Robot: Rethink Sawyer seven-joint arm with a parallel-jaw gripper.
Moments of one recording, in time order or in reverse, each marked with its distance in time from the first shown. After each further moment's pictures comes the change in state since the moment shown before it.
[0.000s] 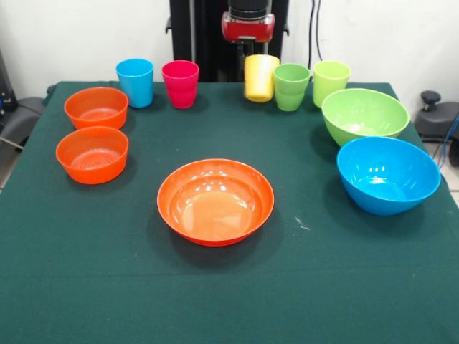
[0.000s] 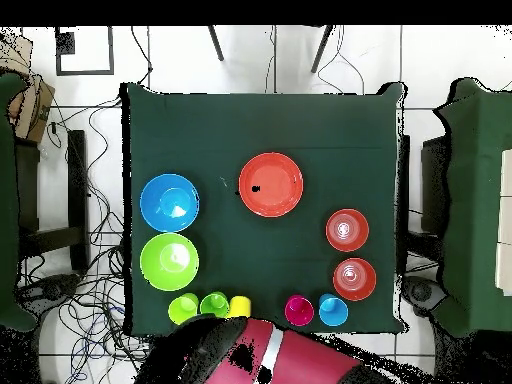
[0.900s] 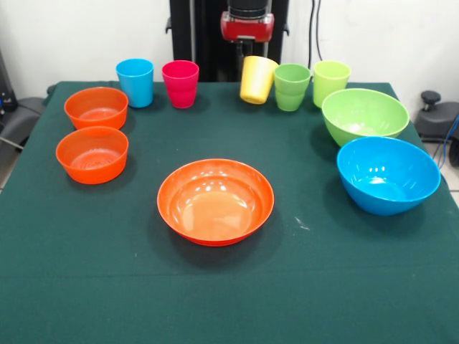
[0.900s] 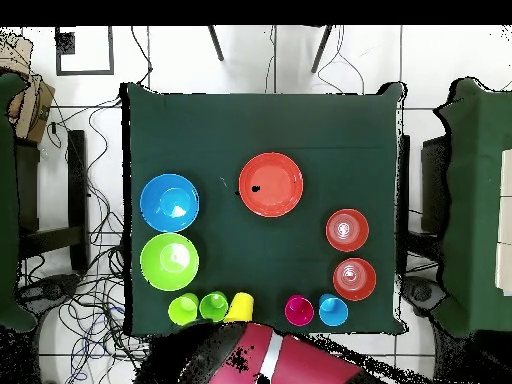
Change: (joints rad) arm -0.002 -0.026 0.001 0.000 0.000 0.000 0.000
